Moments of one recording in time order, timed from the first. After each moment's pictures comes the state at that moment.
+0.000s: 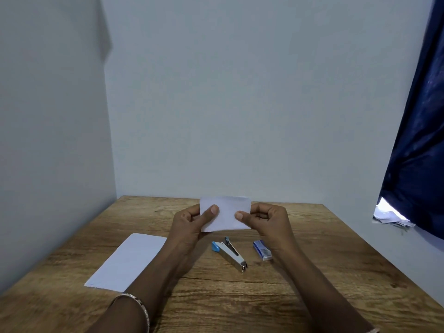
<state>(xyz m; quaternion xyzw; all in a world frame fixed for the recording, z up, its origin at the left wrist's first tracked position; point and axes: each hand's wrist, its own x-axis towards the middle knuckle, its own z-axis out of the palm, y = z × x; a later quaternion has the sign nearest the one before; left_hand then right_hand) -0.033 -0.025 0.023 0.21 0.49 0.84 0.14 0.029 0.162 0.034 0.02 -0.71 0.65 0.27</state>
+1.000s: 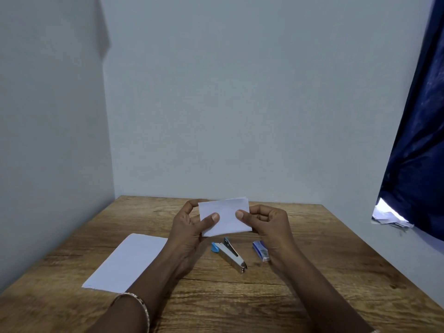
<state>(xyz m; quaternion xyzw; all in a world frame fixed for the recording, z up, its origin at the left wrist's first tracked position) -0.040 -0.021 0.017 0.18 0.47 0.86 0.12 0.028 0.162 0.028 0.00 -0.69 0.68 0.25</state>
